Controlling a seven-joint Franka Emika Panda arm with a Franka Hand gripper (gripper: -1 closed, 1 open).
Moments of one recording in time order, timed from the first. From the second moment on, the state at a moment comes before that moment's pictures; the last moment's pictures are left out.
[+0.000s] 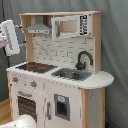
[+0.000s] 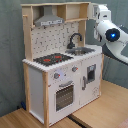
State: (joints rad) arm -0.72 -1.47 0.92 -2.14 -0.26 2.33 0.30
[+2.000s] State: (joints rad) arm -0.43 -1.50 1.40 -2.13 -0.37 2.21 0.28
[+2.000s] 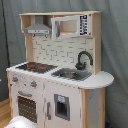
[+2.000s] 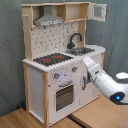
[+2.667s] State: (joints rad) arm -0.43 -1.49 1.52 -2.15 -0.38 2.28 0.13
